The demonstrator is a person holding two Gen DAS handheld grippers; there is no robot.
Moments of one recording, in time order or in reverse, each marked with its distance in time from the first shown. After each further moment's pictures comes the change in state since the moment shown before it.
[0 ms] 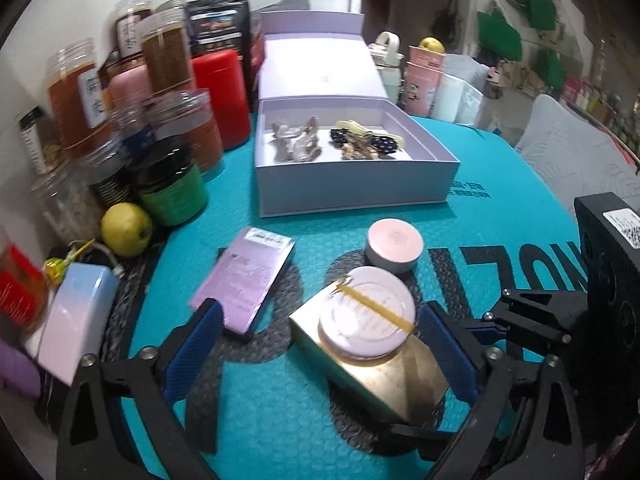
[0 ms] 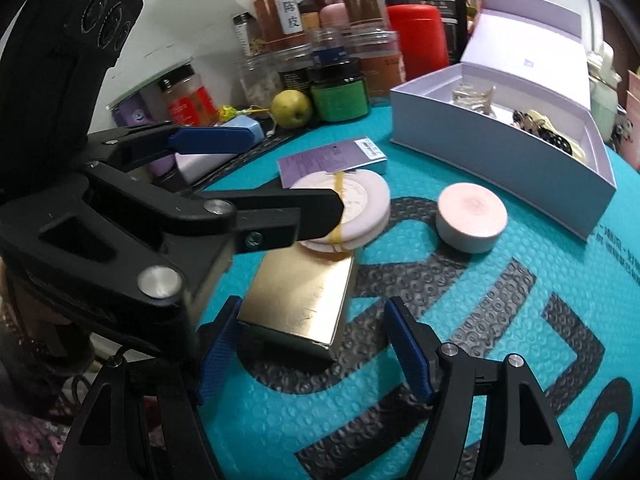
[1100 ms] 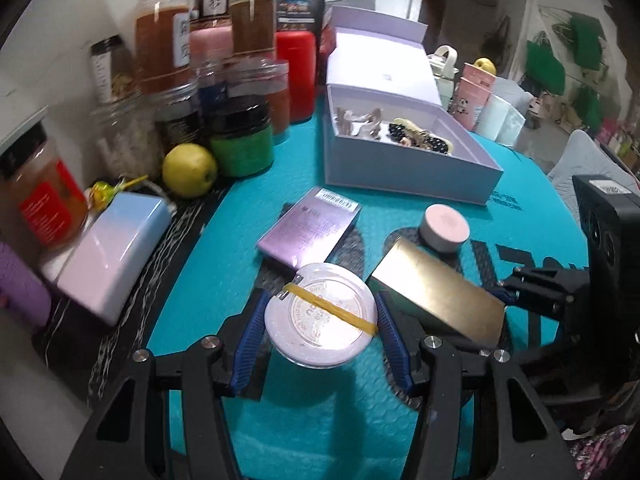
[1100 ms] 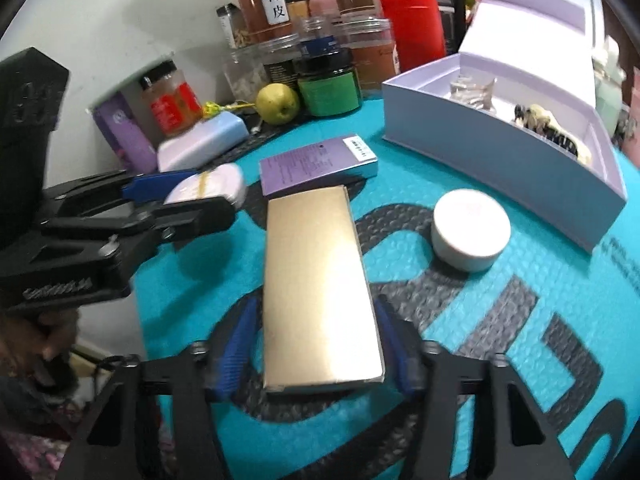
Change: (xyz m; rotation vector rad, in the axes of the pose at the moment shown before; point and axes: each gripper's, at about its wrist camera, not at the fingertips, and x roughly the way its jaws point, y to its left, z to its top) left arm -0.020 0.040 -0.037 -0.190 0.002 0.097; right arm 0.020 0.000 0.020 -0.029 0.047 -0.077
